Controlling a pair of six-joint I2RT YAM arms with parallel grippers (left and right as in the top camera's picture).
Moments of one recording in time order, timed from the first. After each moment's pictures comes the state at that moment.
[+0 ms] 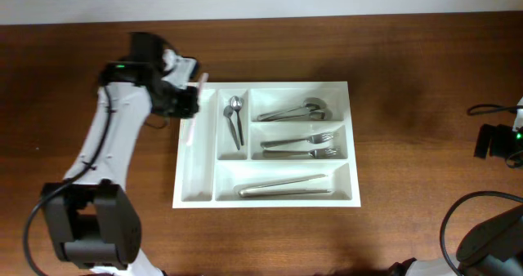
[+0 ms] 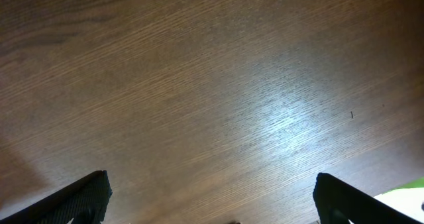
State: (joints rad) left arm -0.10 1.83 1.56 -1.00 0.28 0.13; right arm -0.70 1.68 1.54 -1.27 0.08 -0.29
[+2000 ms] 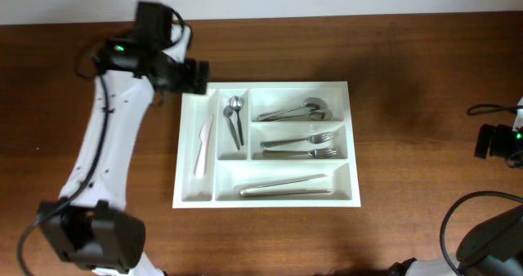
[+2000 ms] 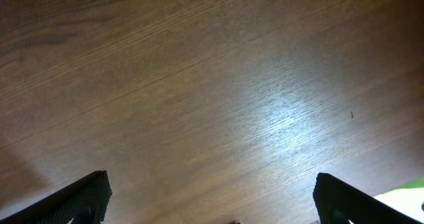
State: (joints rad) left arm -0.14 1.81 1.86 -1.13 0.00 0.03; right arm -0.70 1.68 1.54 -1.27 0.08 -0.29
